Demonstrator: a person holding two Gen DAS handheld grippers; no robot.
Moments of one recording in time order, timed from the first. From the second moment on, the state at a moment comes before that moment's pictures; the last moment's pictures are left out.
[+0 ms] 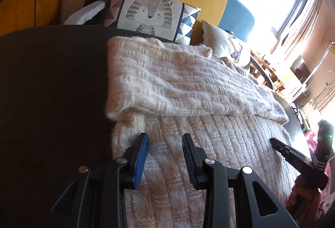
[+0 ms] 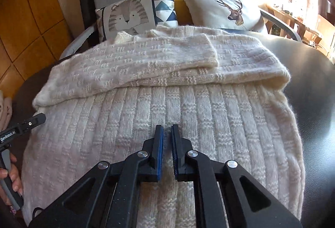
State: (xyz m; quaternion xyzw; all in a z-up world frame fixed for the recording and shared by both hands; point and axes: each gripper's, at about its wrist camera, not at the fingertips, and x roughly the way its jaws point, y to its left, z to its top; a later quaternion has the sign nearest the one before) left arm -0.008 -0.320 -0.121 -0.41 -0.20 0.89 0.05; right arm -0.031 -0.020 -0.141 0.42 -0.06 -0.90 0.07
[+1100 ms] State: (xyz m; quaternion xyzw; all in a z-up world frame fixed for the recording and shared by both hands) left arm 0.013 -0.303 -0.085 -0.38 -0.14 0.91 0.05; right arm -0.031 -0.002 -0.146 0.41 -0.12 -0.90 0.09
